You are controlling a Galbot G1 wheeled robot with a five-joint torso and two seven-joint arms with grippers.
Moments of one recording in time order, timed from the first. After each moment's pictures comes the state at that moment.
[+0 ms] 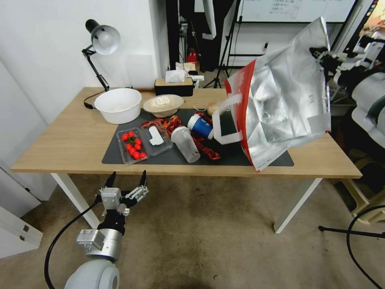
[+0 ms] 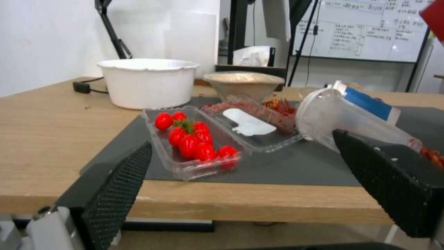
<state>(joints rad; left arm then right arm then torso) 1.68 -1.58 -0.61 -2.19 -0.17 -0.02 0.13 -0.69 0.58 0.50 2.09 1.58 -0.37 0.56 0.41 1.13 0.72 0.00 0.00</state>
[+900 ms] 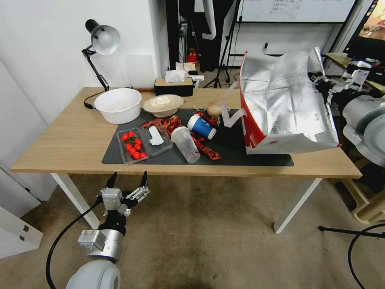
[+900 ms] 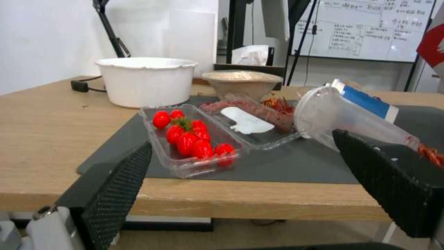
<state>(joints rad) 1.68 -1.59 -0.61 -2.18 -0.16 -0.03 0.13 -0.79 0.62 0.50 2.01 1.46 -0.38 0.53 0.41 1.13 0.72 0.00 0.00</state>
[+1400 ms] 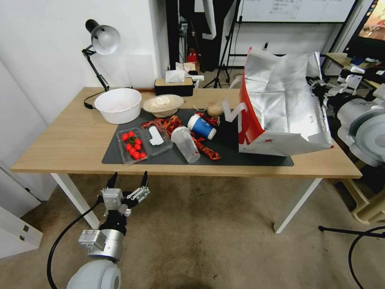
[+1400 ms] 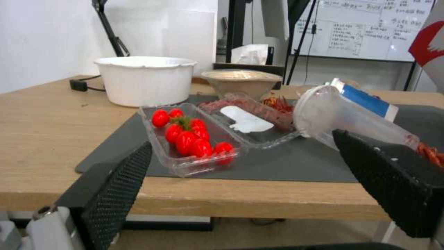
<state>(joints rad) 1.68 -1.59 -0.60 -2.18 -0.16 -0.03 0.13 -0.78 0.63 0.47 1.98 1.41 -0.37 0.51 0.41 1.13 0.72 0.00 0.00</state>
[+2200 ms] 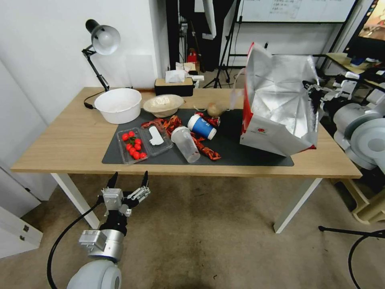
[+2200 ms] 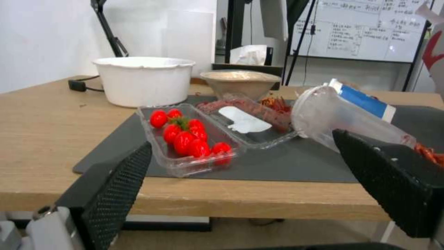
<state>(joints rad) 1.69 -1.59 -0.60 -2.18 -0.16 -0.04 0.14 -0.80 0.63 0.48 1.98 1.36 -0.35 0.48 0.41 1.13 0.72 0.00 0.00</state>
